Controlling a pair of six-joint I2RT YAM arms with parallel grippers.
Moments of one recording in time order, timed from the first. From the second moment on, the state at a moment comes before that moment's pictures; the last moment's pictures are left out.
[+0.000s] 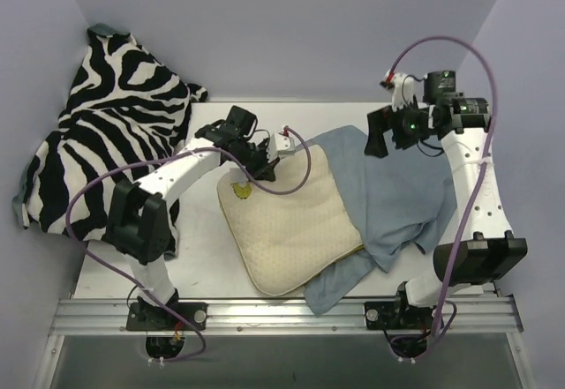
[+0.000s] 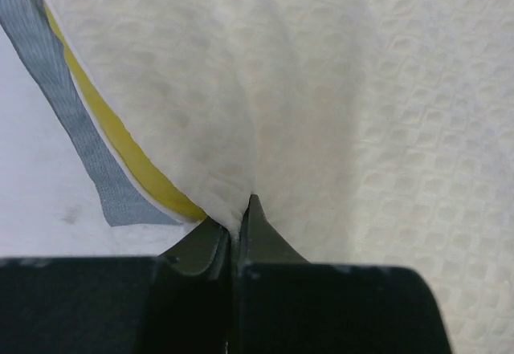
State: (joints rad) left arm -0.47 1.87 1.54 -0.74 0.68 0.68; right arm 0.06 1.55 1.68 -1.20 -0.46 -0.36
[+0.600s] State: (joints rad) left arm -0.85 1.35 1.30 -0.47 0.39 1.22; right arm 0.27 1.74 2.07 -1.28 -0.31 -0.45
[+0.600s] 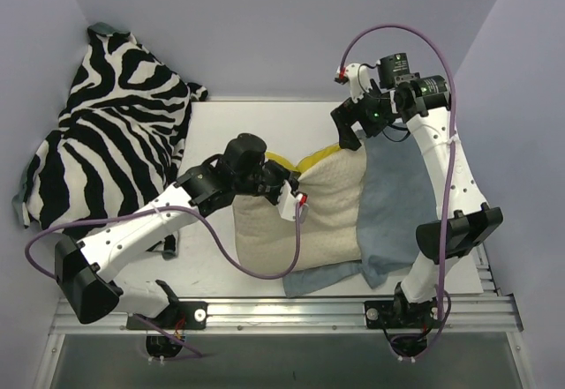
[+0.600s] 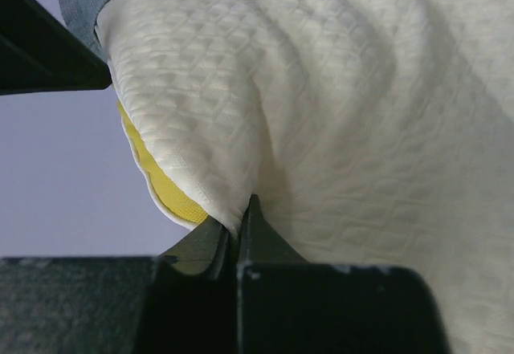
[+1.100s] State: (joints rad) left arm -0.88 1.34 1.24 -0.43 0.37 1.30; right arm 0.24 1.78 2.01 -1.31 -0.23 -0.50
